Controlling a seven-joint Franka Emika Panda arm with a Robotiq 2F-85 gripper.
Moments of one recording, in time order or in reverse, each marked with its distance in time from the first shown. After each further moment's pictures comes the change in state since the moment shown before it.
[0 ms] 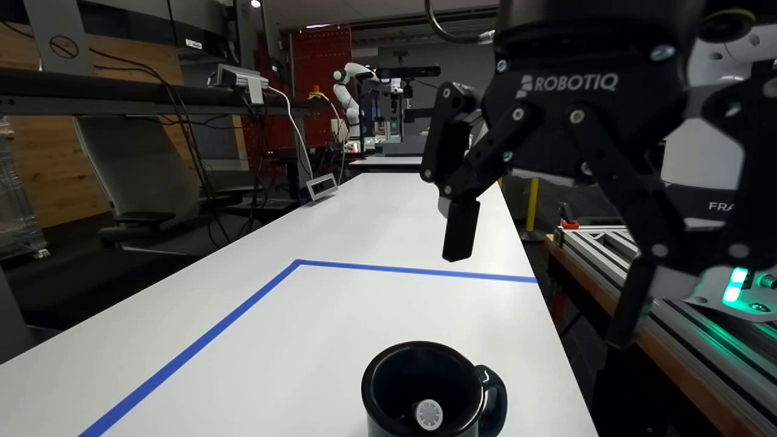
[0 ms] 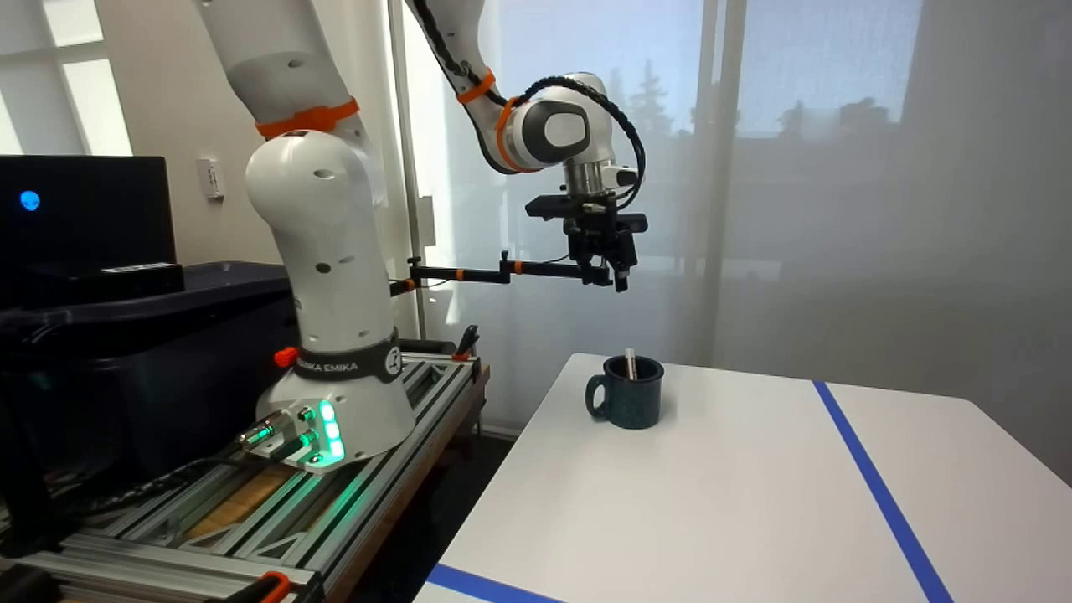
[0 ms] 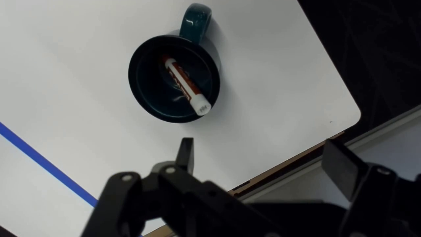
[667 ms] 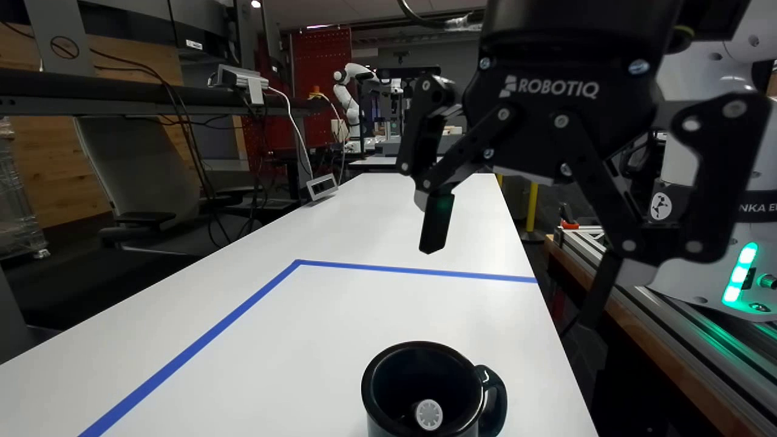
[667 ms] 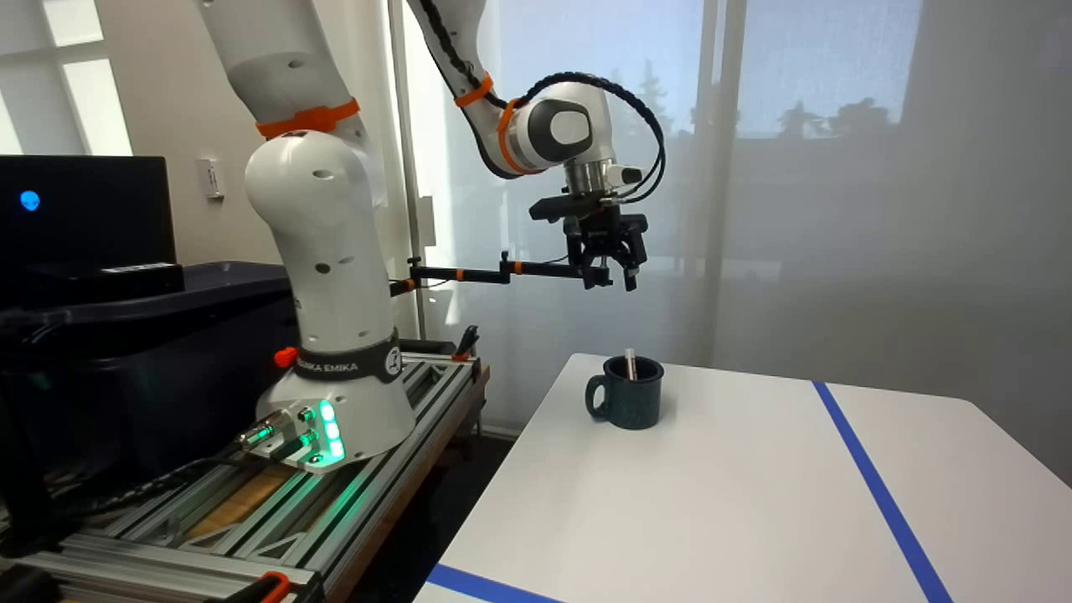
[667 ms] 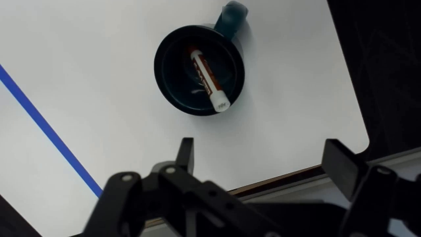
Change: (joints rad) arm -0.007 0.002 -0.017 0.000 -0.128 0.002 -0.109
